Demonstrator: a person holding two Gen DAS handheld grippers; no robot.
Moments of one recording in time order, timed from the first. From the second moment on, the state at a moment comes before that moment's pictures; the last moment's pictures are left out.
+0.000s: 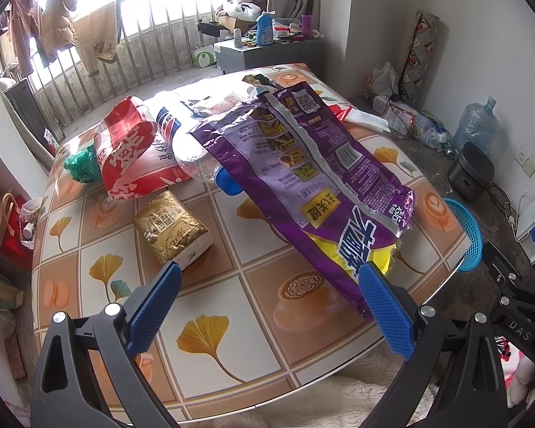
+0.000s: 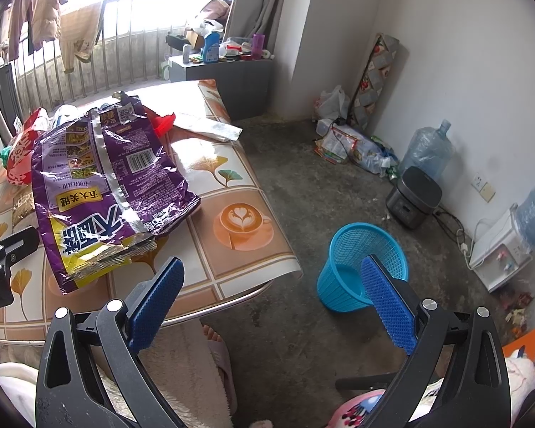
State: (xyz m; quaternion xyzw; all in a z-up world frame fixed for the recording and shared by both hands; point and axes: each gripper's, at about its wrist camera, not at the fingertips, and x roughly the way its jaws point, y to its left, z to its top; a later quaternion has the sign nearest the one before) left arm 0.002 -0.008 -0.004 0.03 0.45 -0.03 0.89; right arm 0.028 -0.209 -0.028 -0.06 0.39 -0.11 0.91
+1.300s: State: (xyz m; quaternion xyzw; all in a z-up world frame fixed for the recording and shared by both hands) left arm 0.067 0.062 -0.016 -0.18 0.42 -0.25 0.85; right arm 0.143 -0.184 -0.042 0.09 0.40 0.01 0.91
